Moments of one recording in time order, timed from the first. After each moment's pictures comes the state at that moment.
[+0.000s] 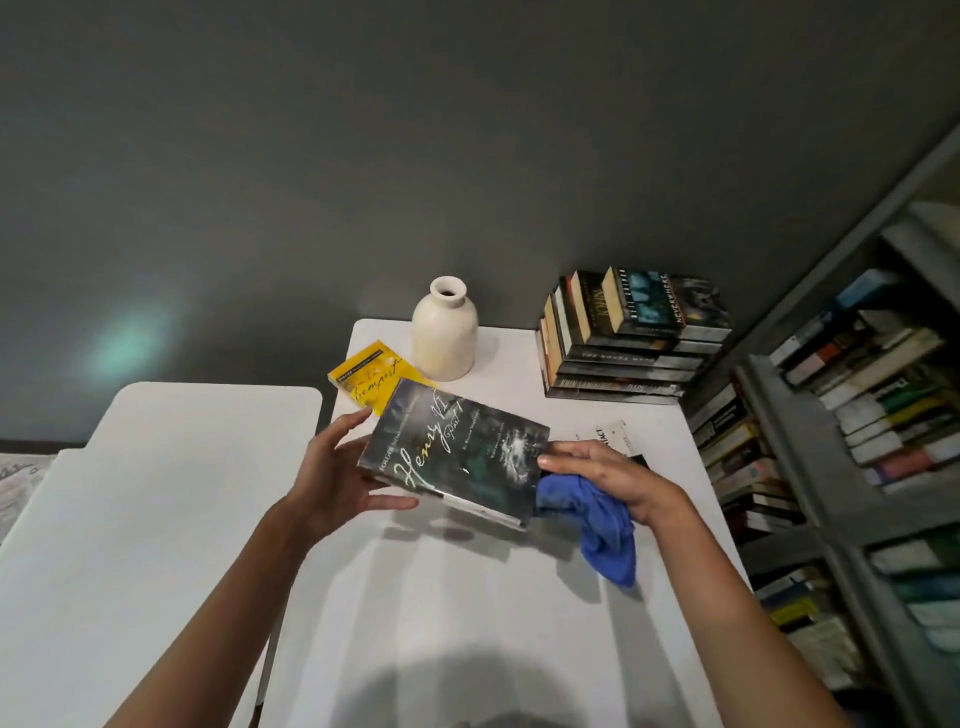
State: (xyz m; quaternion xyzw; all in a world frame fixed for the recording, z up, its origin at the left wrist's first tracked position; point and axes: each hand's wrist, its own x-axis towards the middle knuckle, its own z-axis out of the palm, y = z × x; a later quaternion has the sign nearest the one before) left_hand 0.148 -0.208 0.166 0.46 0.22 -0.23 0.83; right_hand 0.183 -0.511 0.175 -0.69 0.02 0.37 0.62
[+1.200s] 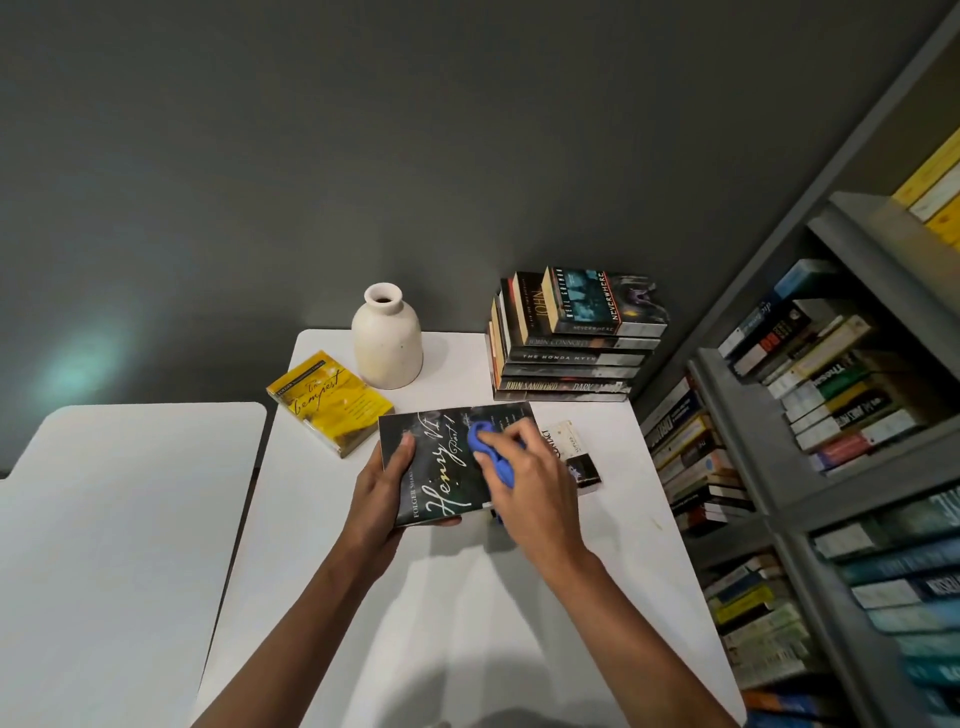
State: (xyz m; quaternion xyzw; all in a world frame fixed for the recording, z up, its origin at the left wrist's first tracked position) left_hand 0.140 -0.337 0.157 0.52 0.18 -0.12 0.83; right_hand 0.145 -0.498 0.173 -0.95 -0.08 -0.14 0.26
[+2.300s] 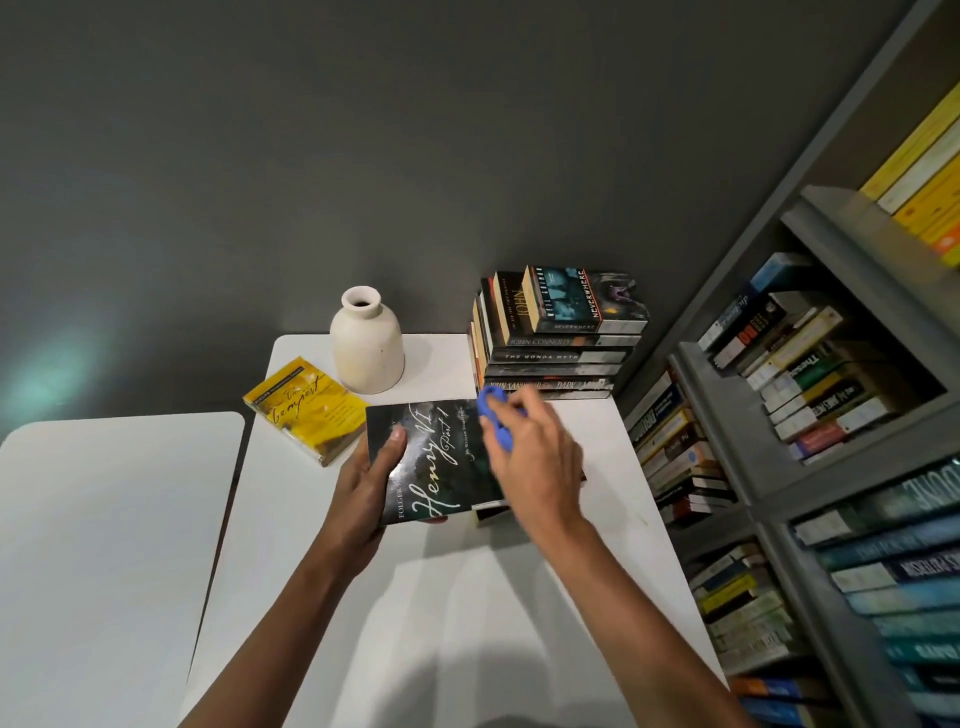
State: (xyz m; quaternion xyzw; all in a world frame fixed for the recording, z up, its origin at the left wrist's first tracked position) left_hand 0.149 -0.337 0.168 0.54 0.11 -0.10 0.83; right_hand 0.167 -0.502 0.200 -0.96 -0.03 -0.17 0.21
